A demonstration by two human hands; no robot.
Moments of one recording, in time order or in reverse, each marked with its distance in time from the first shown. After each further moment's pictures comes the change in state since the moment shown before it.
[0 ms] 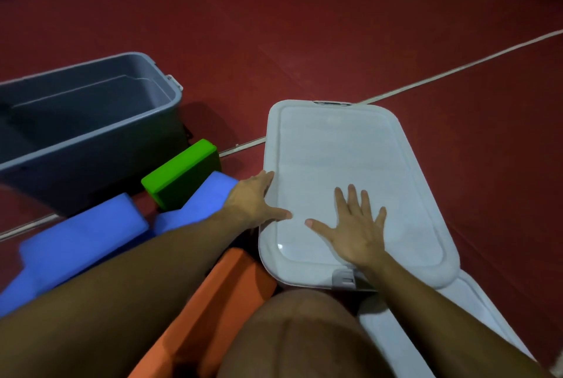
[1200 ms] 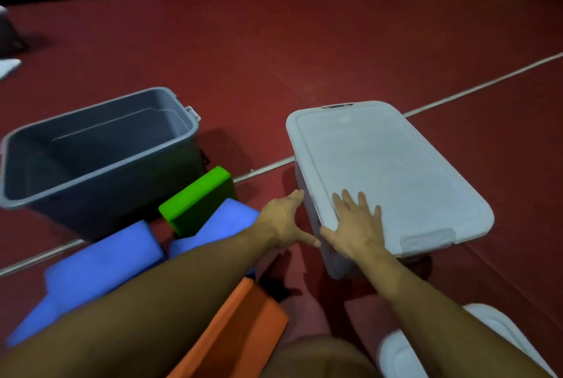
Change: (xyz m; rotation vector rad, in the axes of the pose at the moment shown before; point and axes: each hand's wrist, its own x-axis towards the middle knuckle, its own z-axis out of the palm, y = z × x) left_hand 0.020 0.042 0.001 0.080 -0.055 0.066; right_hand 0.065 -0.015 -0.020 -0.076 0.037 -0.105
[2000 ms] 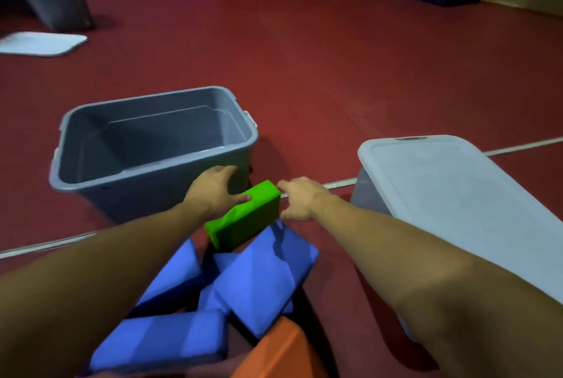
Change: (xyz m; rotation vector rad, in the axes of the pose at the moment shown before) left_hand -0.004 -0.234 -0.128 0.105 0.380 -0.321; right_hand 0.144 -0.234 -0.044 -0.122 -0.183 -0.565
